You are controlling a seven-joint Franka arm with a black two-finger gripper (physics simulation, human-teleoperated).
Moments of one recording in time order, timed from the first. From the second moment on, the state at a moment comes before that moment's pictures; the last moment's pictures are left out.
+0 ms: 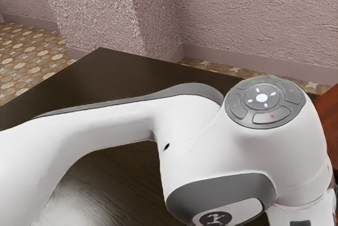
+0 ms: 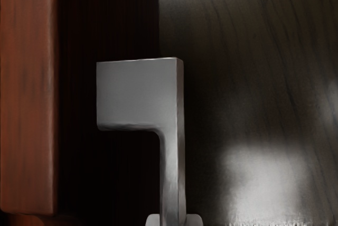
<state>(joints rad) -0.50 0.07 -0.25 -1.74 0.16 2.08 1.05</state>
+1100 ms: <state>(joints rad) -0.57 -0.21 -0.27 -2.03 0.15 2.08 0.97</state>
